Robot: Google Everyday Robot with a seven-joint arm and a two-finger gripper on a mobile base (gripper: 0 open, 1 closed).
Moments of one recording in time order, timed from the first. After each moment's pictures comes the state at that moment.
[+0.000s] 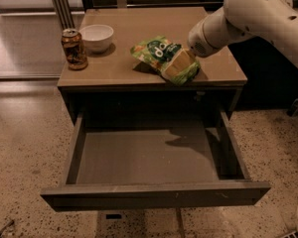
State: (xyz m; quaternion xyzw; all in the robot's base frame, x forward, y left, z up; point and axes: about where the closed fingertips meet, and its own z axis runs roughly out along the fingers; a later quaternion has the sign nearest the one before) arm 0.706 -0.110 0.885 -0.47 0.79 0.05 0.39
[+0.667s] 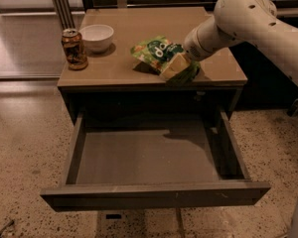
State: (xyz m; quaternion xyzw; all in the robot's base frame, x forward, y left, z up) arm 0.733 -0.107 0.853 -0.46 0.81 0.06 0.37
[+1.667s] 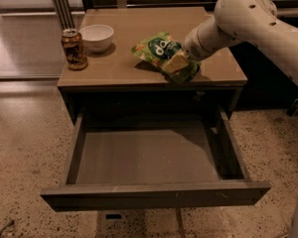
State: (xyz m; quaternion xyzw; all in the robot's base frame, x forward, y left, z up) arm 0.733 -0.107 0.853 -0.46 0.81 0.06 0.37
